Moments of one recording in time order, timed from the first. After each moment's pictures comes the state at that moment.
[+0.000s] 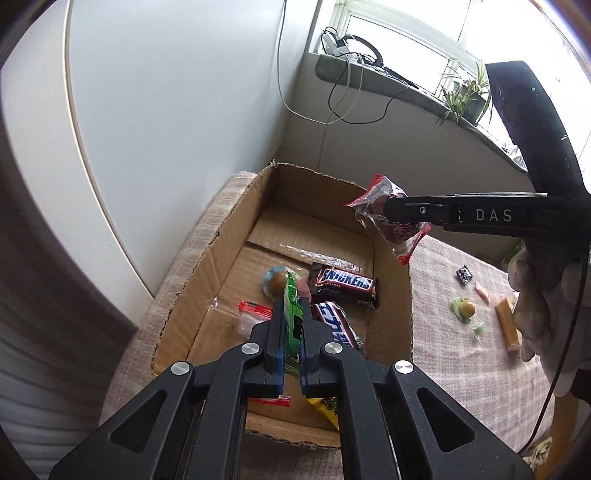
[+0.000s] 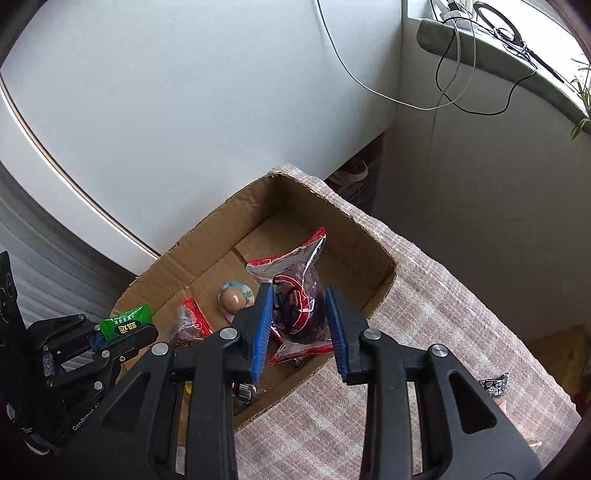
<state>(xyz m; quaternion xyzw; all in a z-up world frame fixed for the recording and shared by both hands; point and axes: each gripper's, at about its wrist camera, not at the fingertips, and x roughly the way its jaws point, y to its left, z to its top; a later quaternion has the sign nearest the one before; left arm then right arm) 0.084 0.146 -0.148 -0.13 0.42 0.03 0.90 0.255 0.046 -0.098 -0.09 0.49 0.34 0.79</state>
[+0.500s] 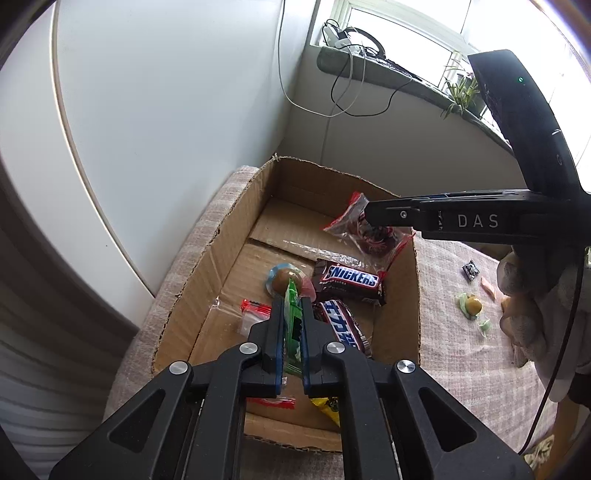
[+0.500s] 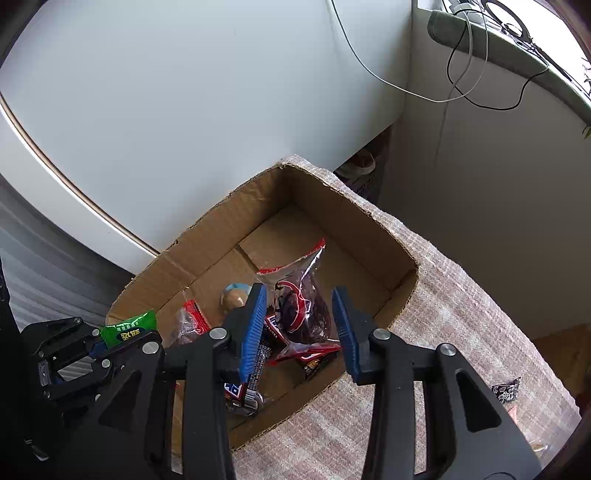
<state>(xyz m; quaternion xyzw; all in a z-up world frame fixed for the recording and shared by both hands) 0.091 0.145 -0.151 -0.12 0.43 0.03 0.89 0.257 0.058 -0.106 -0.10 0.50 0.34 0.79</state>
